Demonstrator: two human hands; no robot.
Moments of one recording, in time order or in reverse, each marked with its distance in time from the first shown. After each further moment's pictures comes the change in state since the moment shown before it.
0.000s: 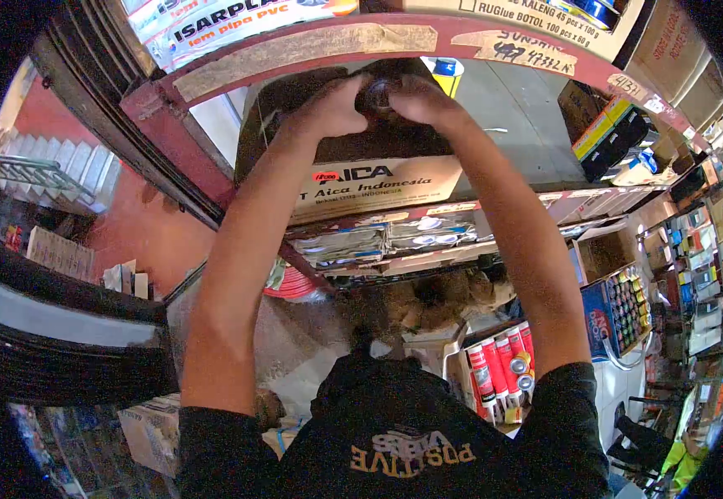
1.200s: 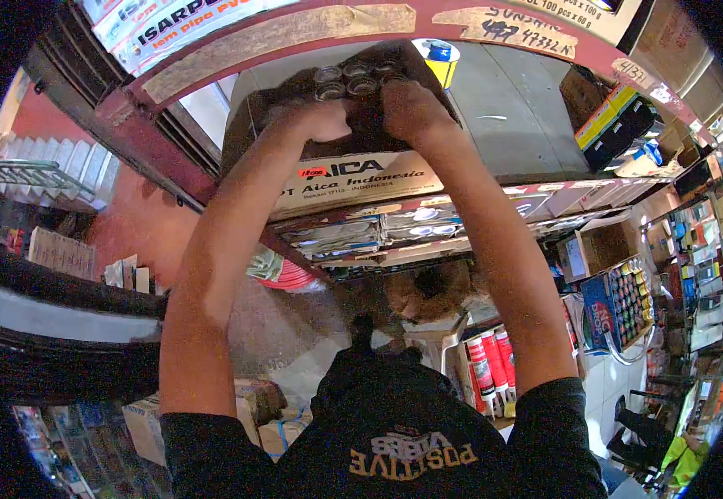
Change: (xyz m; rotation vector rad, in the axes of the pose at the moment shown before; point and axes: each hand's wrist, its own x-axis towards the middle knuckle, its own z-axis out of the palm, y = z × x) left_hand -0.002 0.036 -0.011 0.458 -0.609 -0.309; right_hand -0.029 -0.009 0.032 -0.152 0.124 0.079
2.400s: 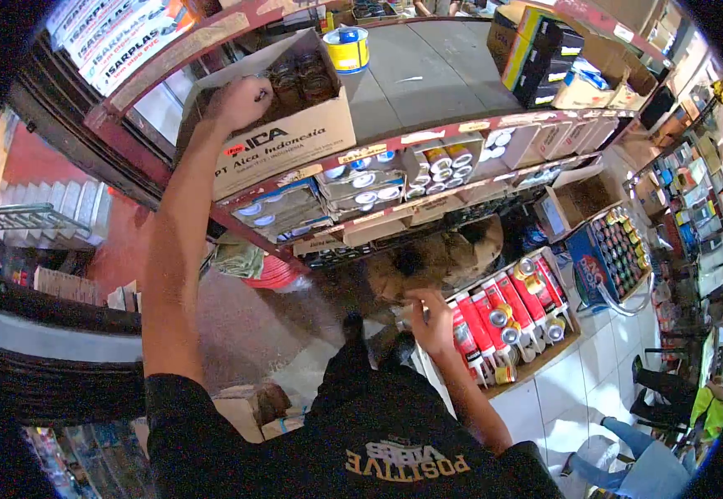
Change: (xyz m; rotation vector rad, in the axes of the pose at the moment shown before) left_hand 0.007 -0.020 0.019 0.034 0.485 0.160; right_hand -0.461 -0.057 0.070 0.682 0.305 0.552
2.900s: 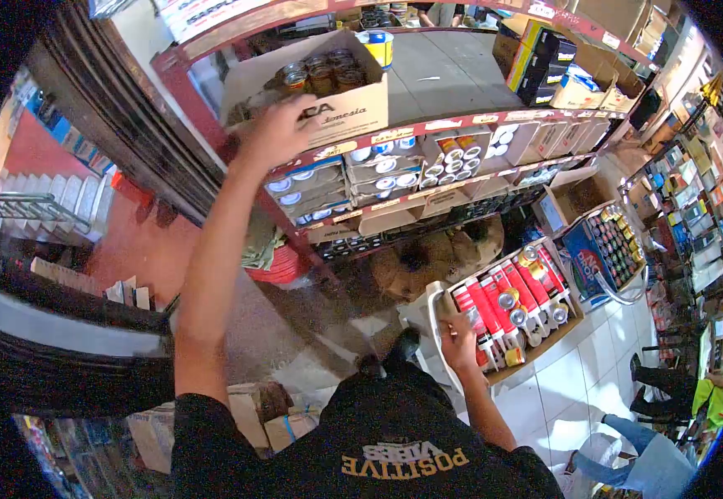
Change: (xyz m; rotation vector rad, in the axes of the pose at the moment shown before) left_hand -0.136 0.092 -0.033 -0.355 0.223 0.033; right_hand -0.120 0.017 -0.009 -0.158 0.000 0.122
